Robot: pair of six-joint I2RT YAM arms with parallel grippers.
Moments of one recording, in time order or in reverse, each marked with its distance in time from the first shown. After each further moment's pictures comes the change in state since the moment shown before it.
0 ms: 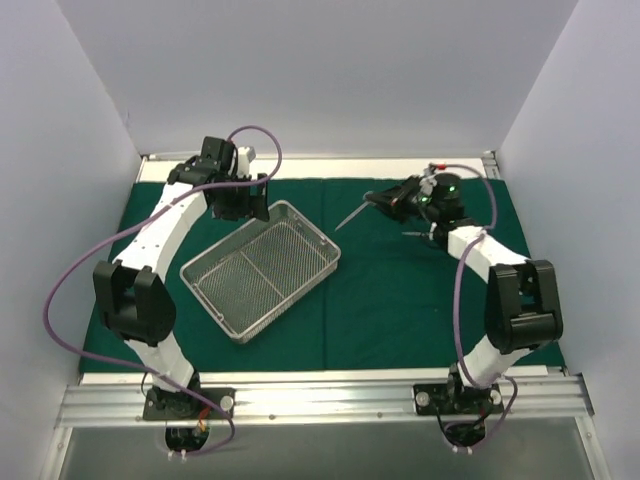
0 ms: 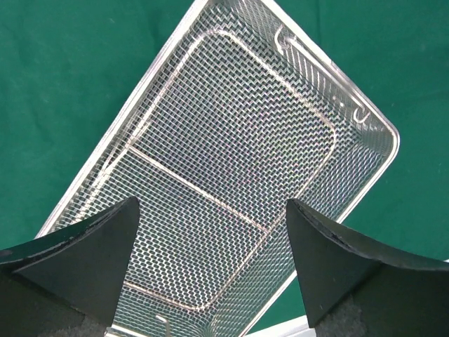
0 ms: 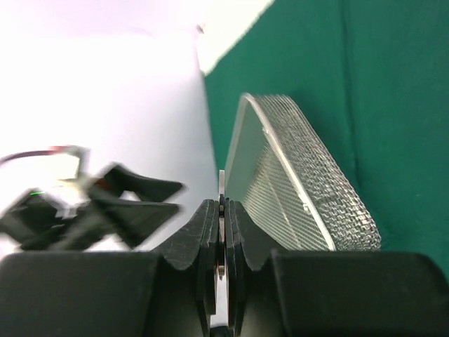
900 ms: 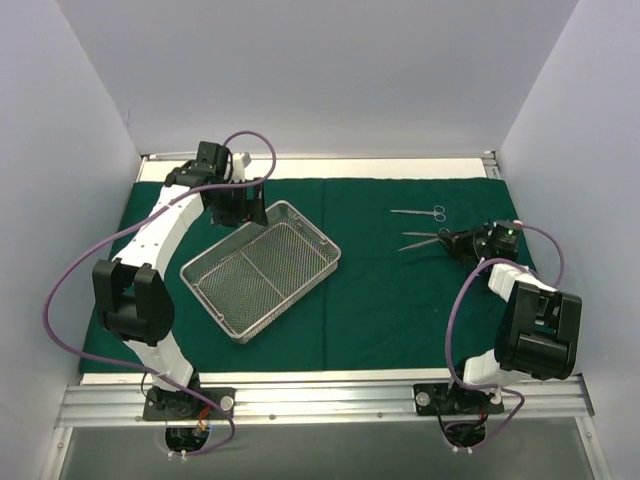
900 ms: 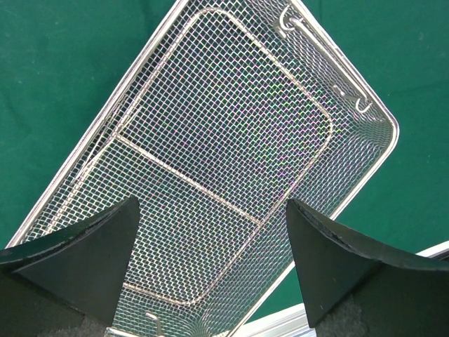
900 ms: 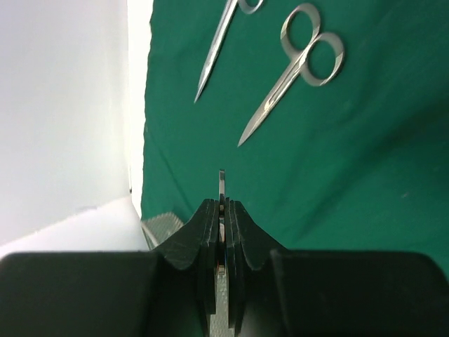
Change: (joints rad) left arm 0.035 0.000 -0.061 0.016 0.065 -0.022; right arm -0.456 -0.235 -0.395 -0.078 0.189 -0.097
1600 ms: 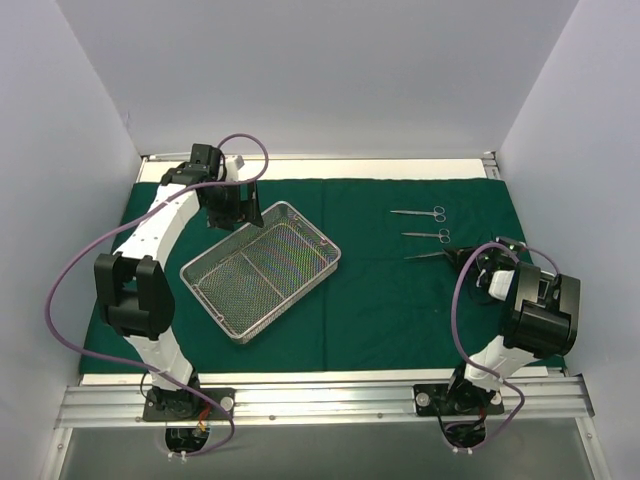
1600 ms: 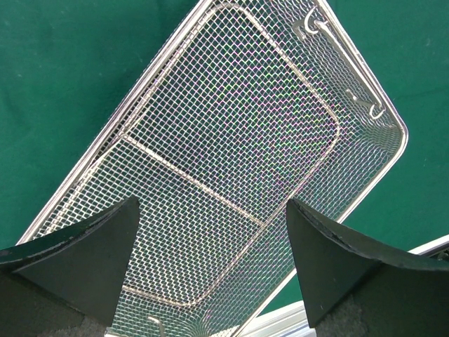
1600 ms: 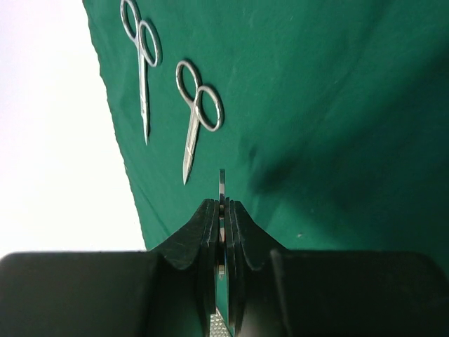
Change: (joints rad) left arm 0.058 0.037 -0.014 0.011 0.057 -0.001; right arm -0.086 0.172 -0.090 0.193 0.011 0.057
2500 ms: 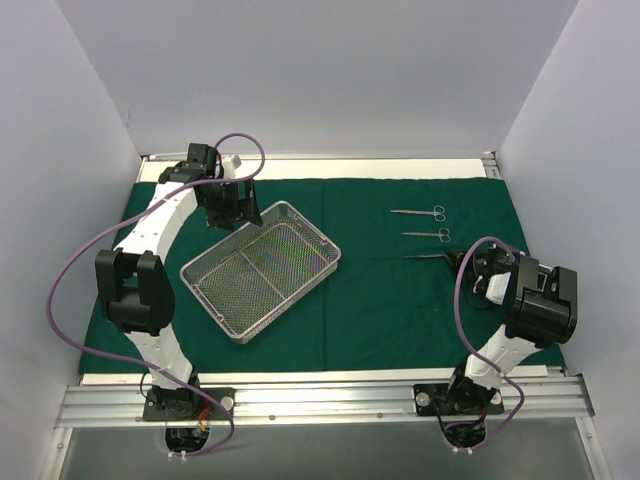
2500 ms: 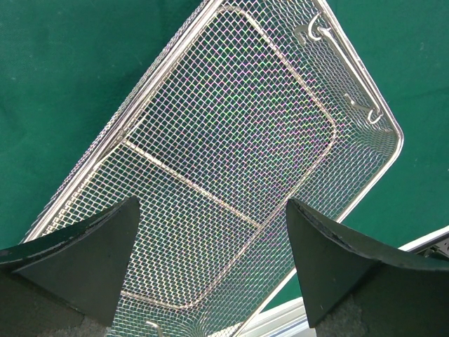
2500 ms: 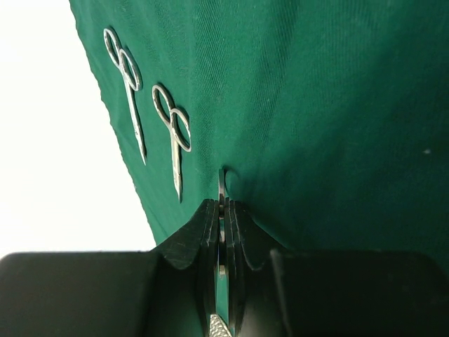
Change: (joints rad) left arm 0.026 0.033 0.016 0.000 0.044 -0.003; right arm -0.009 0.079 -0.051 0.151 0.032 0.092
